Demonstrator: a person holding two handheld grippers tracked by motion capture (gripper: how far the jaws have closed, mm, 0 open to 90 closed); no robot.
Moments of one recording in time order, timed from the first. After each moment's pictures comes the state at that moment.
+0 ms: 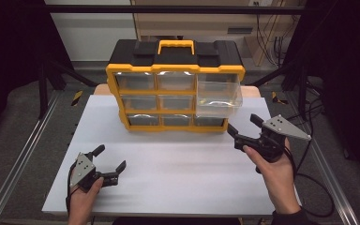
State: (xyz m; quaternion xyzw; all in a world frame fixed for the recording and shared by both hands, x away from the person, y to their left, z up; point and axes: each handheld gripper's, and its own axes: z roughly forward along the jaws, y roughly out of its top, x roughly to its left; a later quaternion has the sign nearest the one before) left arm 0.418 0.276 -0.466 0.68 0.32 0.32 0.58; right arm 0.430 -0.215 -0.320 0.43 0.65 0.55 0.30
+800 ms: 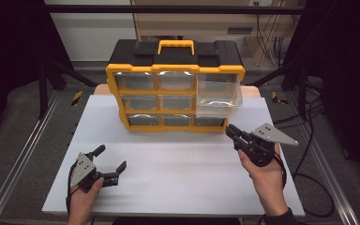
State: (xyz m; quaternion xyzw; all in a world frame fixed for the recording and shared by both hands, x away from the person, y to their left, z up) left arm 0.418 0.276 -0.466 0.68 0.32 0.32 0.57; right arm 0.428 -0.201 -0.344 0.40 0.68 0.55 0.28
